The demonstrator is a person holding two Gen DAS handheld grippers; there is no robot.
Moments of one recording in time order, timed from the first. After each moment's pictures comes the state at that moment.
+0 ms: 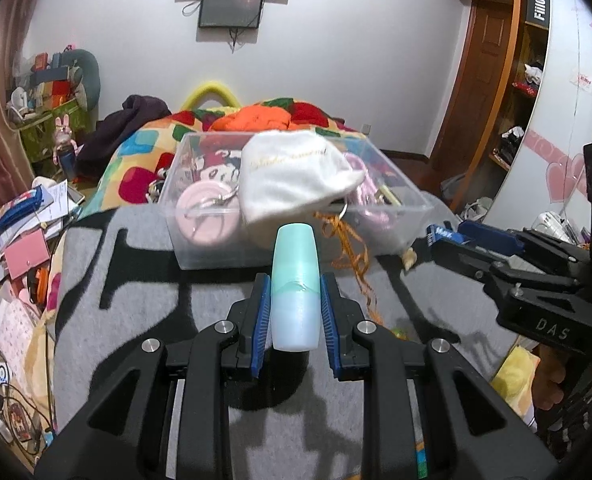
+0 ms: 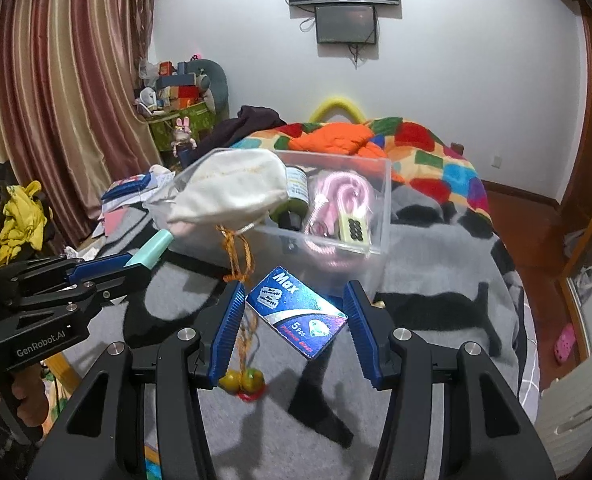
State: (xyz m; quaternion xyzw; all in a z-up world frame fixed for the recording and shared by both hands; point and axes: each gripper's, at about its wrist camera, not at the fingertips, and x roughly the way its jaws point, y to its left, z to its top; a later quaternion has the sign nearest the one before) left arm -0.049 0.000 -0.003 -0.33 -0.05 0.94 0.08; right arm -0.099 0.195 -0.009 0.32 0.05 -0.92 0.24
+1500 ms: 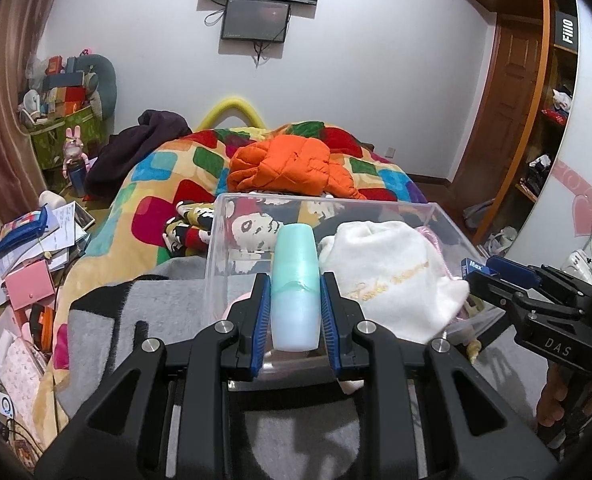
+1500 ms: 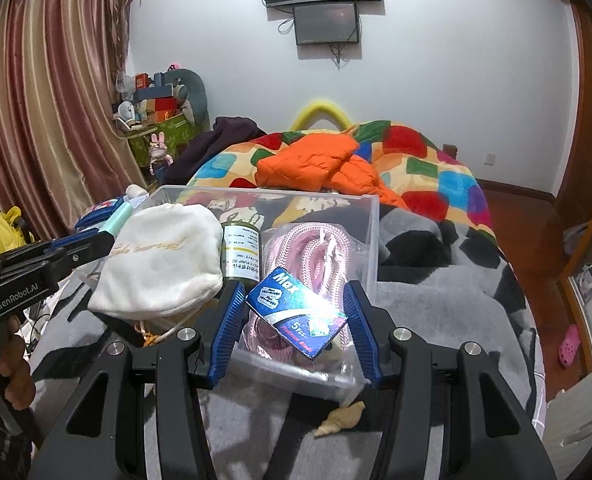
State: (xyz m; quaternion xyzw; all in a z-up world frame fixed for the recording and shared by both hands) left arm -0.147 -0.044 0.003 -0.31 -0.06 0.95 0.05; right arm -0.192 0.185 -0.012 0.32 0.03 -0.92 0.21
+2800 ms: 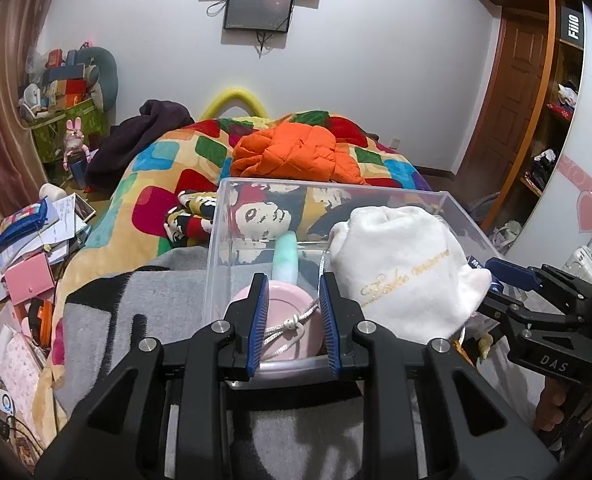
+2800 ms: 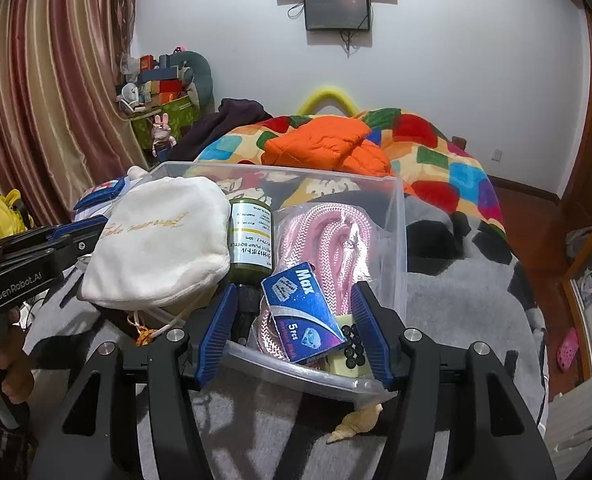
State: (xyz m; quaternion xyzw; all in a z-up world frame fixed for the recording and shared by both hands) left arm -0.152 -0.046 -0.008 -0.32 -0.06 0.94 0.04; right arm -0.197 0.169 -0.026 0.34 0.05 -0.91 0.22
